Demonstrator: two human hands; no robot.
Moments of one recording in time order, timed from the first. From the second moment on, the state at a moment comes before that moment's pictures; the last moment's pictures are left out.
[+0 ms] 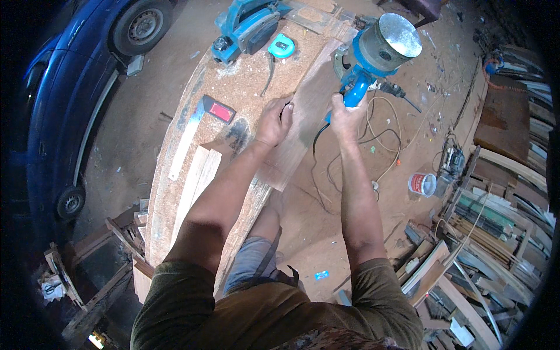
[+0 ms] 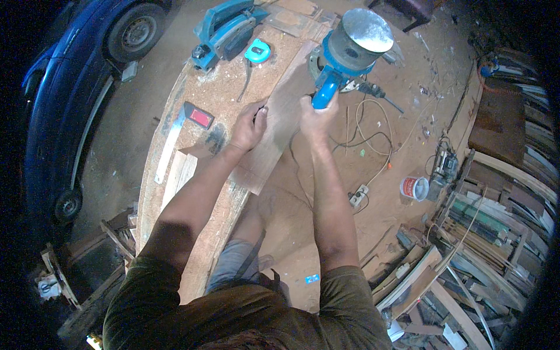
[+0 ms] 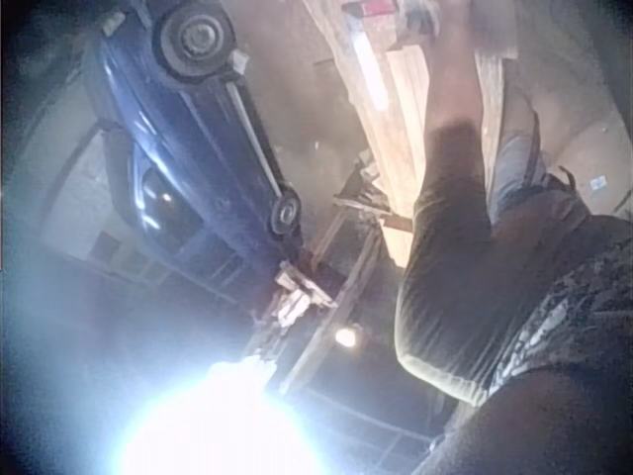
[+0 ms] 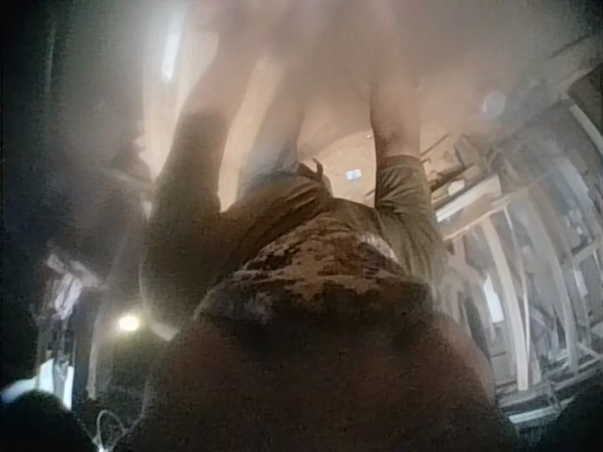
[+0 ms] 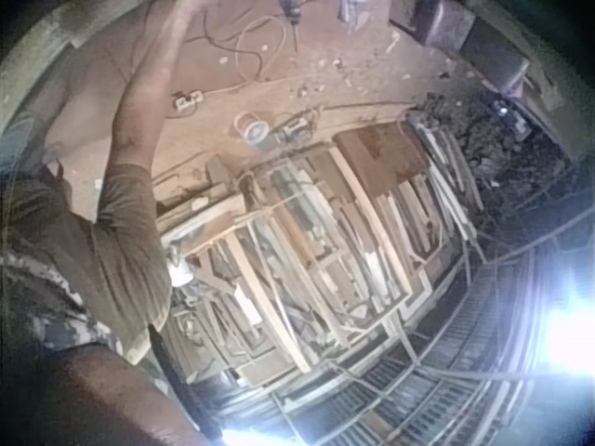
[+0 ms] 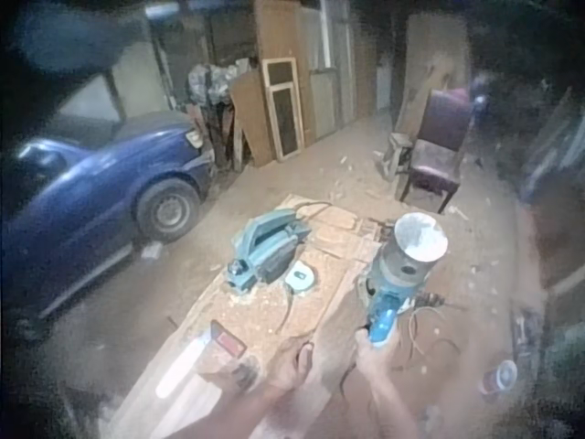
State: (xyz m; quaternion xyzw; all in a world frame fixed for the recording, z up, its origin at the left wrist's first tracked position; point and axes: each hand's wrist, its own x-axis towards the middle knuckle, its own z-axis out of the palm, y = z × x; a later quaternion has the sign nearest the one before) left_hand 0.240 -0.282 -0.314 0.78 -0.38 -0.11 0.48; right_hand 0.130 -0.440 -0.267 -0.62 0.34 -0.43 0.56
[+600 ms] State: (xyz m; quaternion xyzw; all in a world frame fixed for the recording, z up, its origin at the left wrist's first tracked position) left_hand 0.242 -0.281 -0.314 0.79 -0.38 -0.10 0.48; right_hand 0.150 -0.472 -0.250 -0.60 0.36 -0.42 0.58
